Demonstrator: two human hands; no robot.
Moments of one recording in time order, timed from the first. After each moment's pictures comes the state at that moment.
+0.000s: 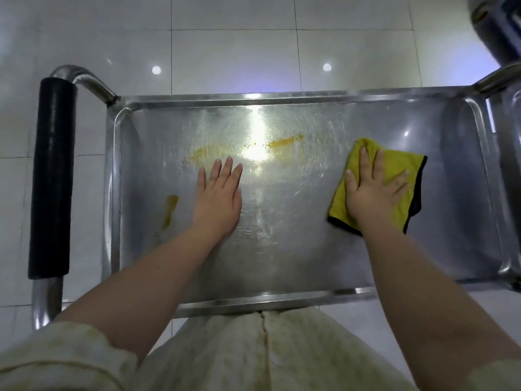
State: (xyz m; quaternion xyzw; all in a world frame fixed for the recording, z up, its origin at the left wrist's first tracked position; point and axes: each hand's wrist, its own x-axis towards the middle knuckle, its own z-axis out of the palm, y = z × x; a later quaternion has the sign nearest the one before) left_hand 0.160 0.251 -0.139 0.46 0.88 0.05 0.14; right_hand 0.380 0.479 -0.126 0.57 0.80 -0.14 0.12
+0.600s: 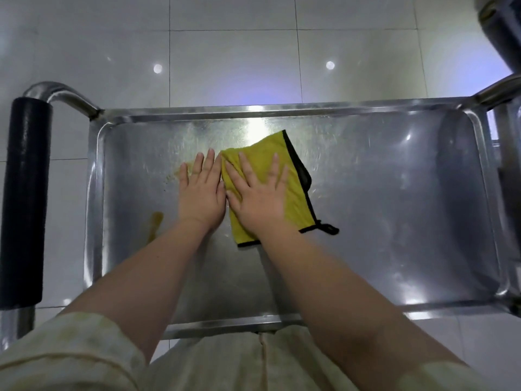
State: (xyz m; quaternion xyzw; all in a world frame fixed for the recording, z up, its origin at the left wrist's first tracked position) left_hand 0.122 0.281 -0.146 0.42 0.90 0.04 0.13; right_hand 0.231 0.379 -0.132 0.30 0.93 -0.15 0.14
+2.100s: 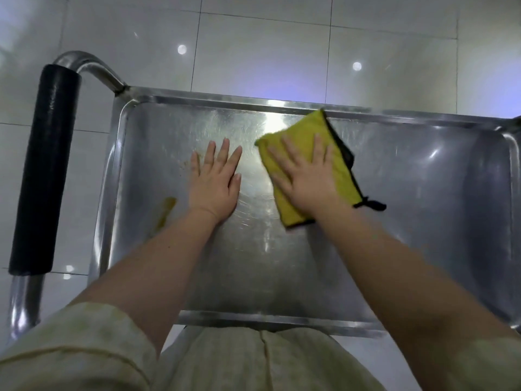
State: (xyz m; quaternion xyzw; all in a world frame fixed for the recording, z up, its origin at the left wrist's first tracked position) left_hand 0.116 0.277 -0.147 0.39 0.91 0.04 0.14; right_hand 0.241 0.463 -0.140 0.21 0.97 -0.09 0.10
